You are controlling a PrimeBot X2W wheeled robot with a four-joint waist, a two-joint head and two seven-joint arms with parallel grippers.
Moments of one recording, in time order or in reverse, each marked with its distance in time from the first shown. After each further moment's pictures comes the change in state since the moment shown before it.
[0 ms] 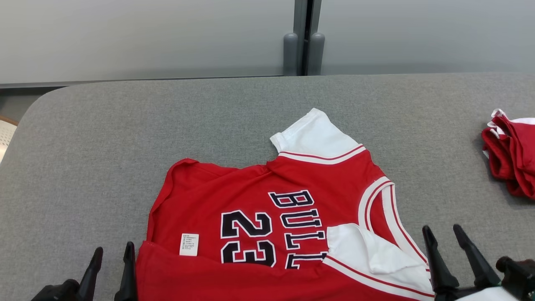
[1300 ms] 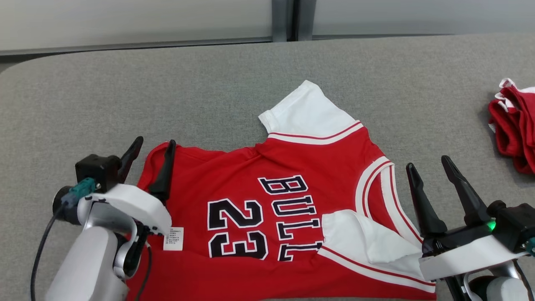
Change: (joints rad) left arm -0.497 0.019 -0.160 0.153 0.100 -0.071 0.135; right arm -0.209 -0.025 0.059 -0.121 -0.100 0.000 0.012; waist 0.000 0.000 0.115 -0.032
